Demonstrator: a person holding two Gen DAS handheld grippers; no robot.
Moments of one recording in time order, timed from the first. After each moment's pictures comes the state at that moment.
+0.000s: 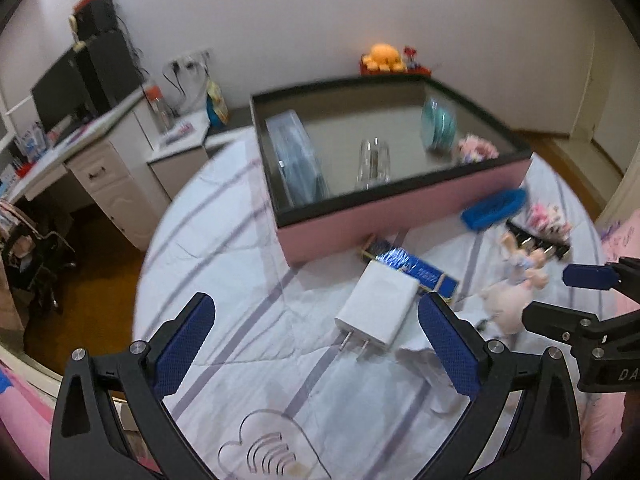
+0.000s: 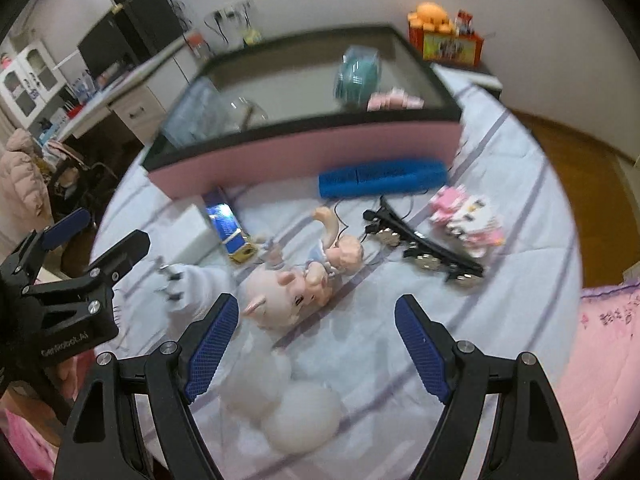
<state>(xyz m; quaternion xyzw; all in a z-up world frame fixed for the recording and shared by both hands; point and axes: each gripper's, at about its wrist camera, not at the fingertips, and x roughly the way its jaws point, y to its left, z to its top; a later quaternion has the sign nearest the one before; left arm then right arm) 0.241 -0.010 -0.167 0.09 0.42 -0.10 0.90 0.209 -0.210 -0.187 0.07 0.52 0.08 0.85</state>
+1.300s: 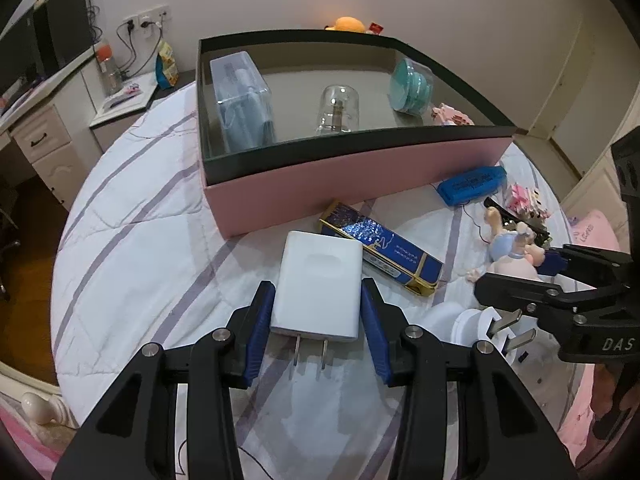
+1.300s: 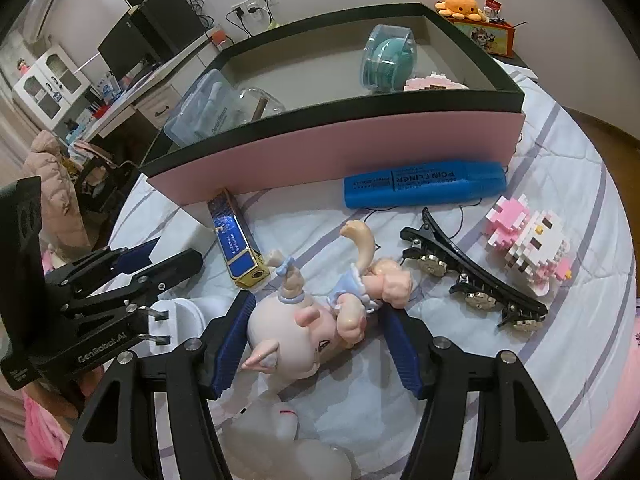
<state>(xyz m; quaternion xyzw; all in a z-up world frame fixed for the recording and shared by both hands) 0.262 -0.013 -0.199 0.03 0.47 -0.18 0.87 0.235 -0.211 -0.208 0.10 0.51 0.13 0.84</state>
